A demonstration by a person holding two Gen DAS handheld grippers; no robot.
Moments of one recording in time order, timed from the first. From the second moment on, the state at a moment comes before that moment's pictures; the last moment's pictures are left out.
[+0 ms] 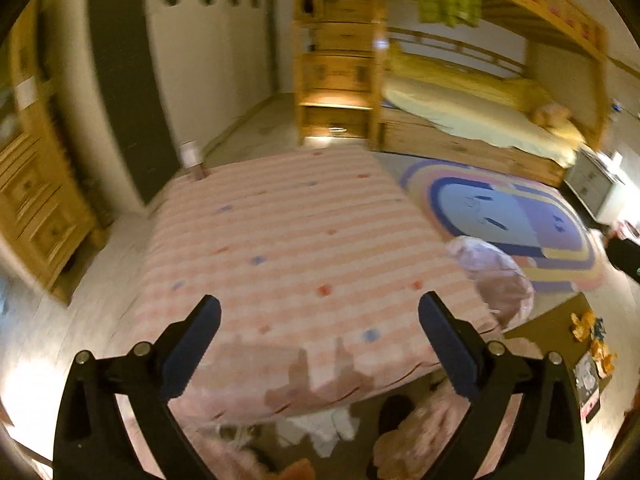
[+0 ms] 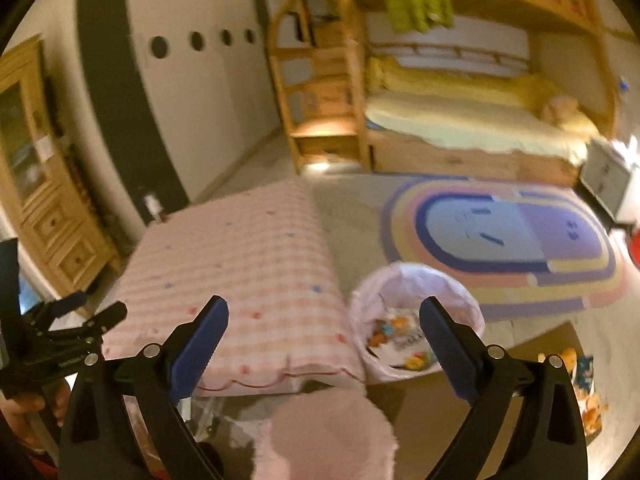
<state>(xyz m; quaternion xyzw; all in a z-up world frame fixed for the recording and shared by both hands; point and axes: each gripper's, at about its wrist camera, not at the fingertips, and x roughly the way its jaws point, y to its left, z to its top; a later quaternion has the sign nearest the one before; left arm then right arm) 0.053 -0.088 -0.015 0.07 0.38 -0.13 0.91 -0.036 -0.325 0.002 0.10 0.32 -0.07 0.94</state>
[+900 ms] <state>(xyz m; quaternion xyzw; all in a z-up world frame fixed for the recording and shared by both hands) -0.001 0.010 0.019 0.05 0.37 -0.01 0.93 -0.048 -0.247 0.030 0.03 0.31 0.02 0.95</state>
